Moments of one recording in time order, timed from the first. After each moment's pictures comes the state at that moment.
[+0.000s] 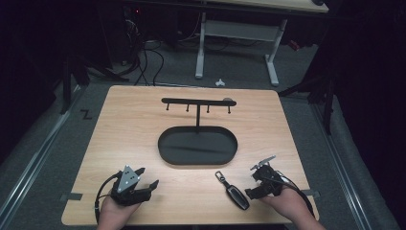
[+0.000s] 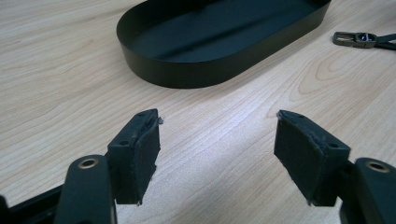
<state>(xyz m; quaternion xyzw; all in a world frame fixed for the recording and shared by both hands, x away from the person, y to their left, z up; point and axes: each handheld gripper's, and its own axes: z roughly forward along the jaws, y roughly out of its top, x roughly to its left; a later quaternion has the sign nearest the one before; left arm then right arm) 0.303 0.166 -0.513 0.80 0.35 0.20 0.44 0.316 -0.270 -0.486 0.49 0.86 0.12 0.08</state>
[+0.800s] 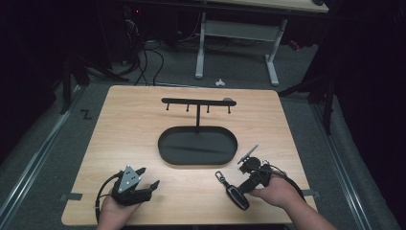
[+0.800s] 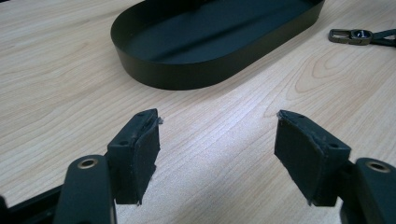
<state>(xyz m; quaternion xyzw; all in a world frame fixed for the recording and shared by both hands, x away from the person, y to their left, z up) 0.304 0.165 -0.513 0.81 0.34 0.20 0.44 0.340 -0.232 -0.466 0.46 0.89 0.06 0.04</state>
